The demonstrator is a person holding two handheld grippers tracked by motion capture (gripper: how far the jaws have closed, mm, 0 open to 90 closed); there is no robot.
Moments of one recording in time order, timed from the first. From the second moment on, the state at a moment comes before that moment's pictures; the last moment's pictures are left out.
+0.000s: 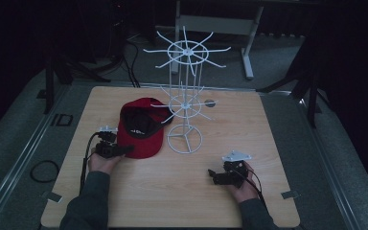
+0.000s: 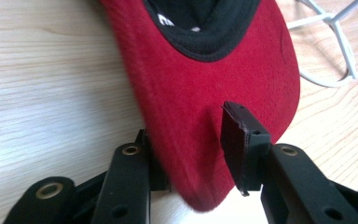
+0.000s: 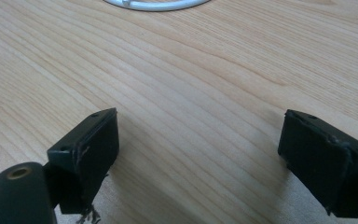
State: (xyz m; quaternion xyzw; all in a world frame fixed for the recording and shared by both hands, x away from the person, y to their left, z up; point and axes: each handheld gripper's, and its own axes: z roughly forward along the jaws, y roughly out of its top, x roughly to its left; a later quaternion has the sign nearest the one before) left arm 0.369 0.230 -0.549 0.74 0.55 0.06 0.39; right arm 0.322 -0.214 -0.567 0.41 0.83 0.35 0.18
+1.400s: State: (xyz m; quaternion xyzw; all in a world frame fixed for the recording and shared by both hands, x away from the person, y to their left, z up) left arm 0.337 0.237 -0.528 0.71 0.51 0.10 0.47; right arm 0.323 -0.214 -0.568 0.40 0.83 0.35 0.18
